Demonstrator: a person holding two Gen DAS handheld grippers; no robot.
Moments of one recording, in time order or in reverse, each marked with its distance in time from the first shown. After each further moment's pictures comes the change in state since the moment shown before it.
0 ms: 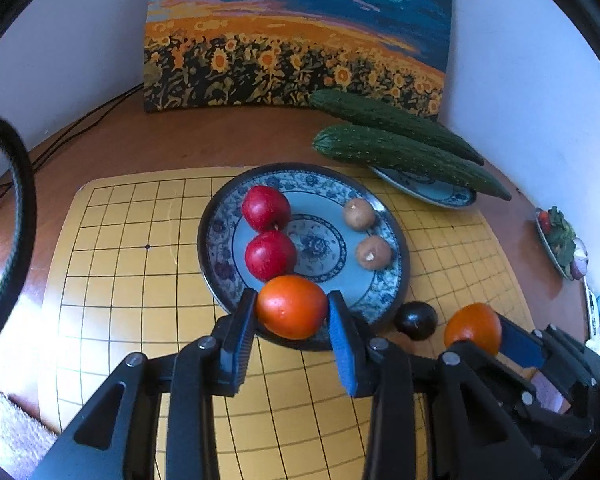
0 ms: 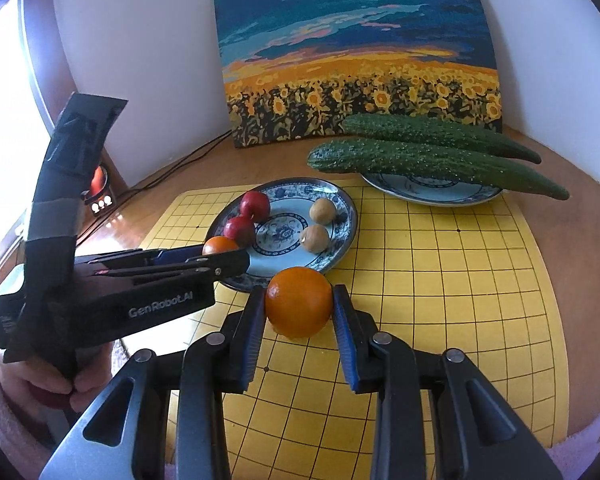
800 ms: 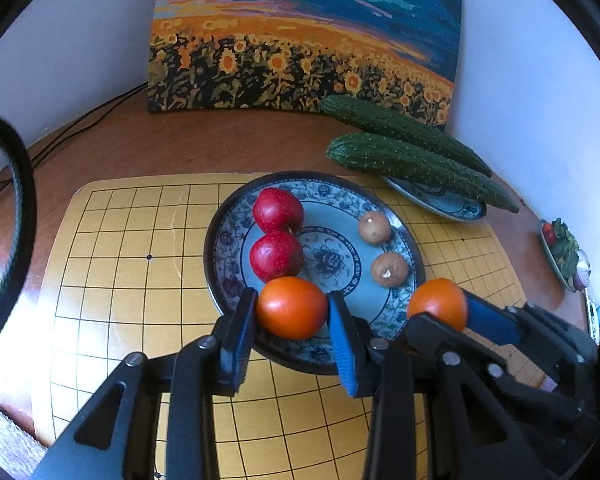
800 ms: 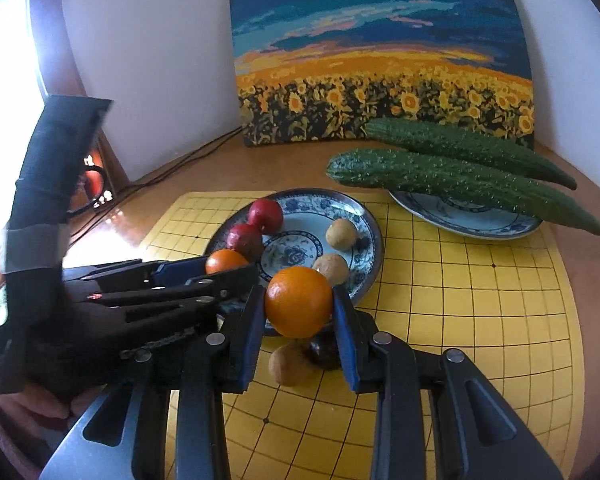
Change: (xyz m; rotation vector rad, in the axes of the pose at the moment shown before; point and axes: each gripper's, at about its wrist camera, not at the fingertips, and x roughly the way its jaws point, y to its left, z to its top) left arm 0.007 0.006 0.001 -0.026 -0.030 -0.002; right arm 0.037 0.004 0.020 -0.042 0.026 0.034
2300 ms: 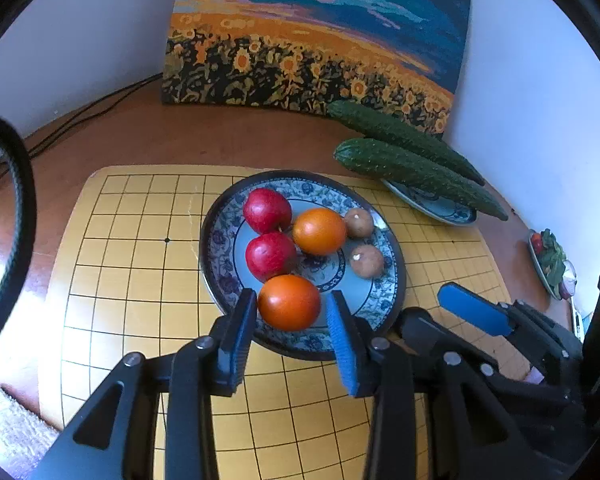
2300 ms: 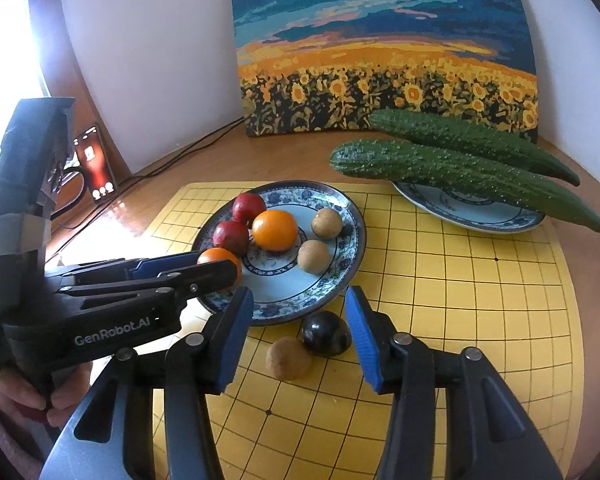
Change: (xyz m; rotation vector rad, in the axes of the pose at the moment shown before) left arm -0.018 0.009 -0.008 -0.055 0.002 -0.027; right arm -0.012 0.004 0.001 -0.018 0.019 0.008
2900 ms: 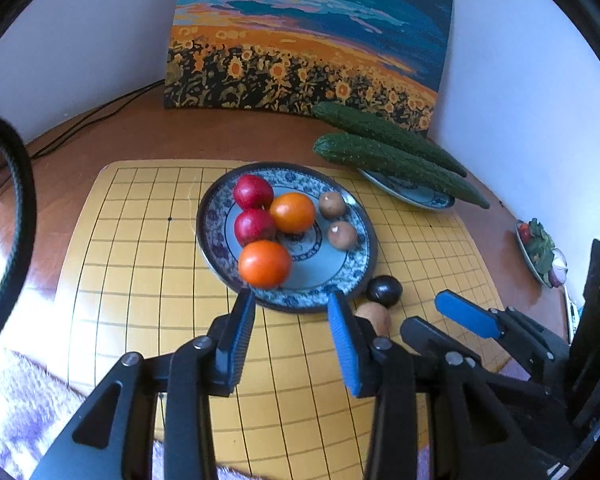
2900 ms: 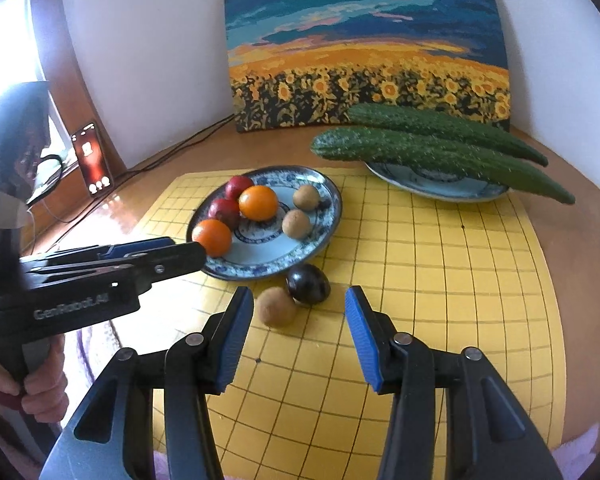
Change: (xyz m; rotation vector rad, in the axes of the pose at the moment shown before) left arm -0.028 -0.014 -0.023 0.008 -0.012 -0.003; right arm -0.022 -0.003 -0.027 0.032 0.008 -0.050
